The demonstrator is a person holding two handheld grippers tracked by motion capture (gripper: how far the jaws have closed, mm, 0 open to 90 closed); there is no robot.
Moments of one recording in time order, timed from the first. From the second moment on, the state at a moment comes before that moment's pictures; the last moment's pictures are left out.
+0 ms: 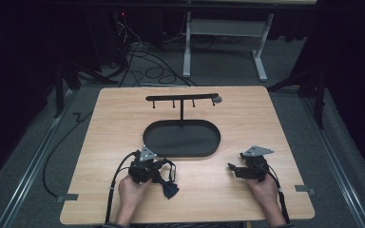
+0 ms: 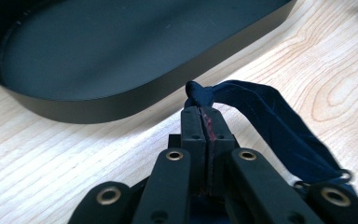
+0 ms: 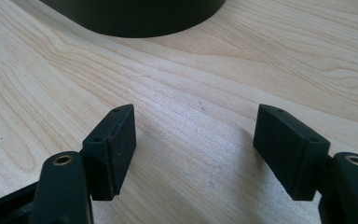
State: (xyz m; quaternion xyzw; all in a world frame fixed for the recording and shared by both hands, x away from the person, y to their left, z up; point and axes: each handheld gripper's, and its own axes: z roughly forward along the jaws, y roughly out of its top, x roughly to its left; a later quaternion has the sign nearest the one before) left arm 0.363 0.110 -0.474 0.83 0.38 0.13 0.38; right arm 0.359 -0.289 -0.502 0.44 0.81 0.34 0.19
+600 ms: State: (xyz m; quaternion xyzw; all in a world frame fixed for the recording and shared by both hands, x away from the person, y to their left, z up) left arm 0.352 0.128 -0.441 0.83 0.36 0.13 0.40; right arm 0.360 -0.289 -0.502 0.44 0.81 0.34 0.19
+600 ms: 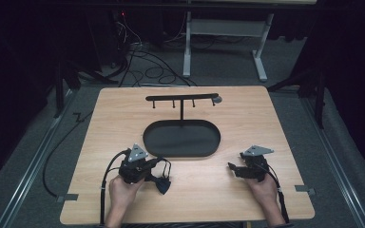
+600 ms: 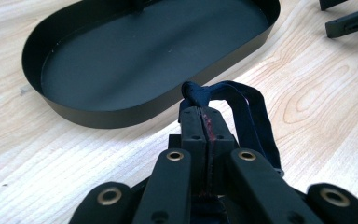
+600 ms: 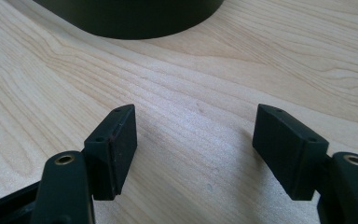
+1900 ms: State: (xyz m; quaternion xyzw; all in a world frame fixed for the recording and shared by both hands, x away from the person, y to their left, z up) left arm 0.378 0.144 -0.367 0.79 0.35 0.16 0.48; right arm 0.360 -0.289 -0.502 0.44 0.81 0.34 0.19
